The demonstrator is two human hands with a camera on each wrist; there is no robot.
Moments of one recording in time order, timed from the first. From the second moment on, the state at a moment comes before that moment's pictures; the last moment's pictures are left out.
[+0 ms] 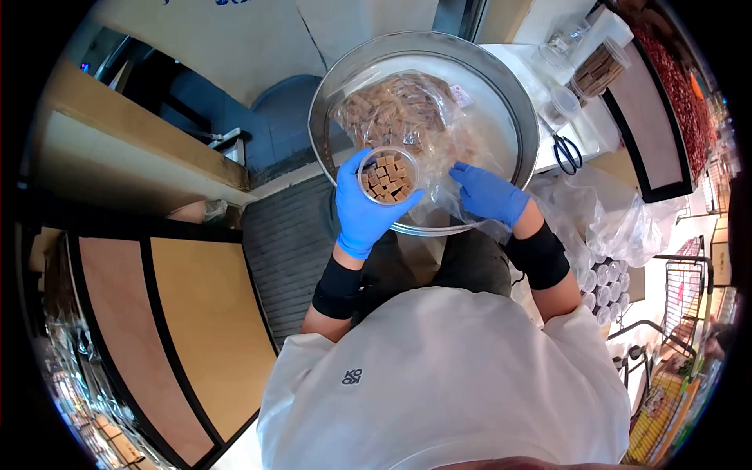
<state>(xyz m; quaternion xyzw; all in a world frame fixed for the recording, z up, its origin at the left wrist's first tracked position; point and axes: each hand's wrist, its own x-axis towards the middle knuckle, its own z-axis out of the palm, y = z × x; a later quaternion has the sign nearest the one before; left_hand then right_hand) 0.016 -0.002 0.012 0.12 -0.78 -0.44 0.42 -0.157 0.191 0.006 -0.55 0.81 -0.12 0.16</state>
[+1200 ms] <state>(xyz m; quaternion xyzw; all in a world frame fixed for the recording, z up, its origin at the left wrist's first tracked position) 0.006 0.005 -0.012 0.16 -0.73 -0.48 0.47 -0.223 0.031 -0.006 -0.51 0.84 -0.18 -0.08</state>
